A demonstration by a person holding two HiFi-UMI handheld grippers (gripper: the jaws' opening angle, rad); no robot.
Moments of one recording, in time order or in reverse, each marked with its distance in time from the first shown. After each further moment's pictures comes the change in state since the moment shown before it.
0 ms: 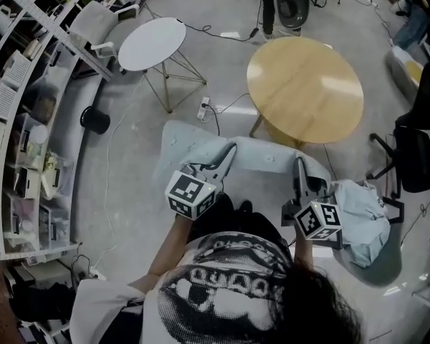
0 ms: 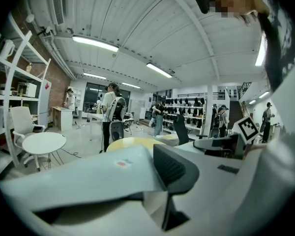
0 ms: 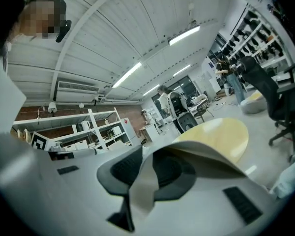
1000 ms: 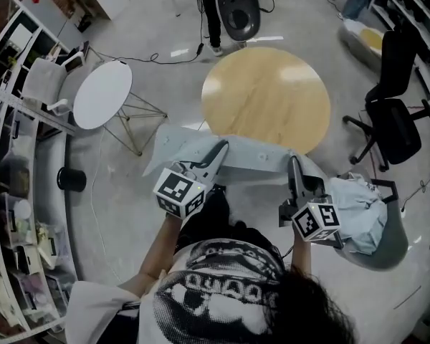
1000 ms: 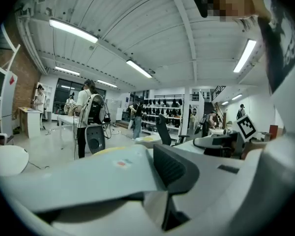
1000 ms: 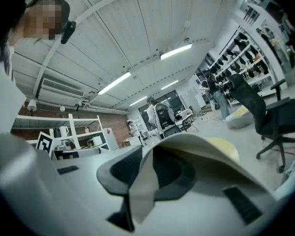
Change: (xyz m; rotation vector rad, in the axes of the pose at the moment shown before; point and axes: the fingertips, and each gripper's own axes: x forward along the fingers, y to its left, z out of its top) left arm 0.155 0.014 0.056 0.083 -0.004 -0.314; right arm 0.045 -0.075 0.074 -0.021 -0.144 -0.200
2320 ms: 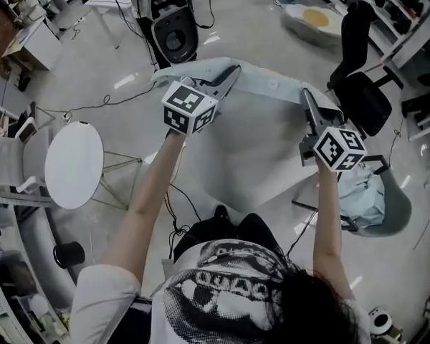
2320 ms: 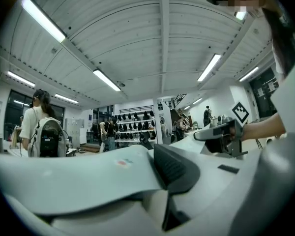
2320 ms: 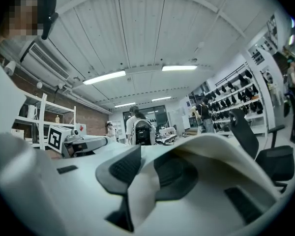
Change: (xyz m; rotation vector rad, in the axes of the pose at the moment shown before) left arm 0.225 0.174 0.161 0.249 -0.192 -0.431; right arm 0.211 -0.040 0.154 -0.232 -0.123 -0.255
